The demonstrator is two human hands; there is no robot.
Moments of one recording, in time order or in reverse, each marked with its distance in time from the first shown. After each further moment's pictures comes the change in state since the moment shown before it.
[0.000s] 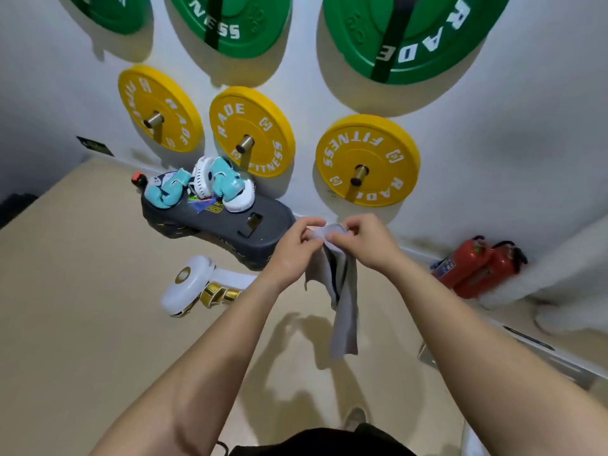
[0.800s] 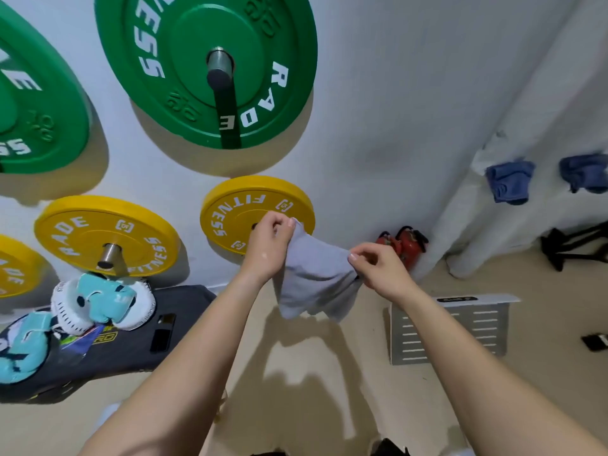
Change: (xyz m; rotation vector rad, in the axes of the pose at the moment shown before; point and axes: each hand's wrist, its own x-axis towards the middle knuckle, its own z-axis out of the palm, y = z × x) left_hand 0.248 0.108 0.095 0.160 -0.155 0.329; right_hand 0.058 0.111 -0.145 0.275 0.527 0.229
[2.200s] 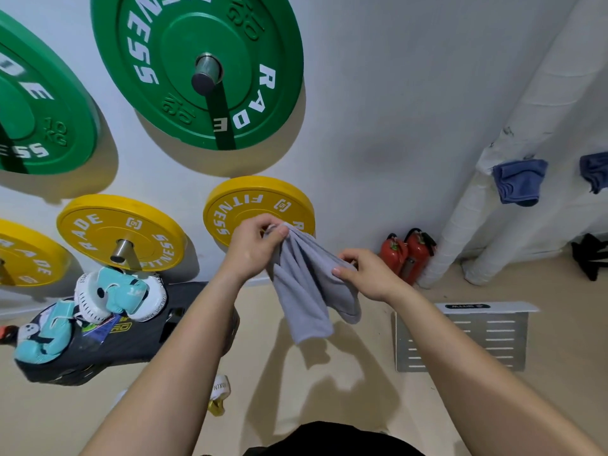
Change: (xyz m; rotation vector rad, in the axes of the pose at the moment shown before) left_hand -0.018 0.031 0.019 0.197 -0.070 0.057; right_hand 0.006 0.022 -0.040 -0.229 -0.260 -0.078
